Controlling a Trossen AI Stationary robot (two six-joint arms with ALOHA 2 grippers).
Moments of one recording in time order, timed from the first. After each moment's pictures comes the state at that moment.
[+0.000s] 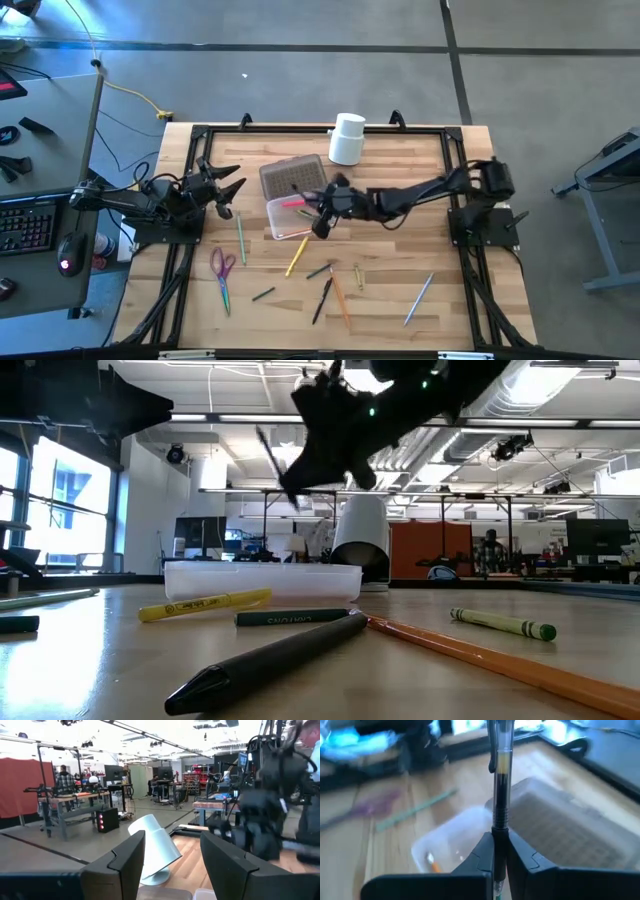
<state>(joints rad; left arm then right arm) -0.16 0.13 0.12 0.26 -0.64 0.19 0.04 1.82 1.08 0.27 0.31 0.24</state>
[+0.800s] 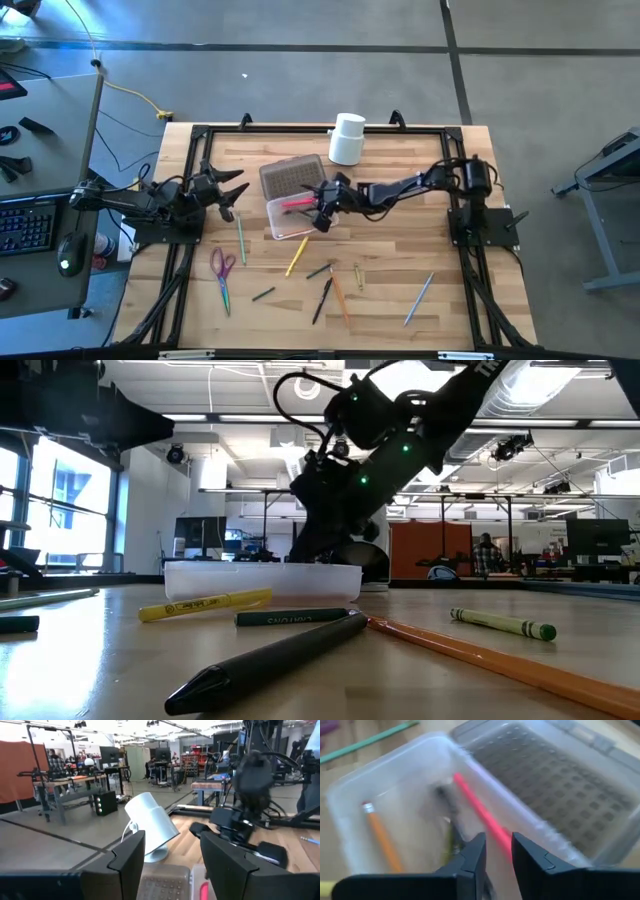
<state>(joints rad) -0.16 0.13 0.12 0.13 -0.64 0.12 -0.07 1.95 1.09 0.20 0.23 0.26</state>
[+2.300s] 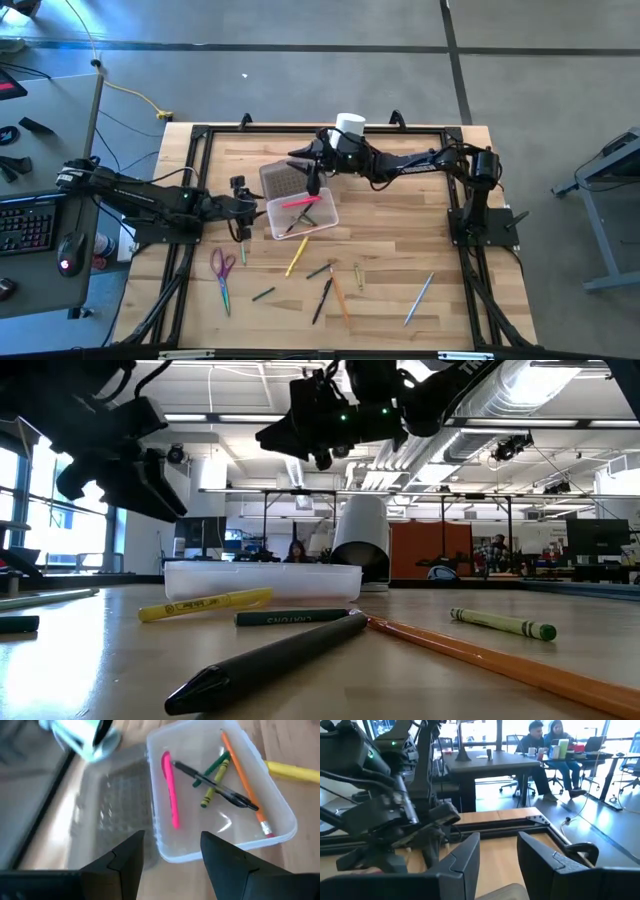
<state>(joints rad) -0.16 0.84 0.37 -0.24 -0.48 0.05 -0.26 1.88 1.22 0.62 -0.14 0.02</state>
